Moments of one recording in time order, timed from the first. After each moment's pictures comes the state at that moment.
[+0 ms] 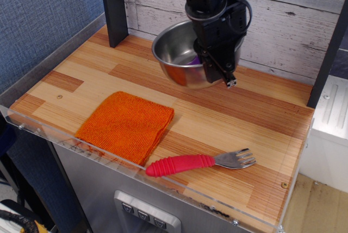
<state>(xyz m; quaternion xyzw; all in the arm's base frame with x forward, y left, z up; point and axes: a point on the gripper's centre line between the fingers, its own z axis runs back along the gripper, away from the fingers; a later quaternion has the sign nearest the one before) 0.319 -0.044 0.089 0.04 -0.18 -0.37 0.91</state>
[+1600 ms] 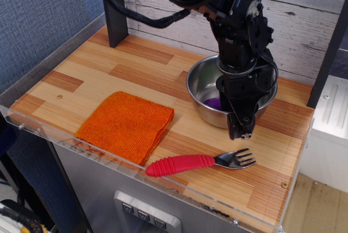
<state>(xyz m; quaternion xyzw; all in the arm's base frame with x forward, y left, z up) 0.308 -0.081 0.033 0.01 -0.12 -0.47 0.87</state>
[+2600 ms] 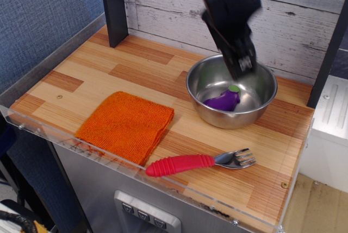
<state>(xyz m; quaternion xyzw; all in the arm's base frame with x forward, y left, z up) 0.313 -0.052 0.140 -0.04 -0.24 -0.39 0.89</state>
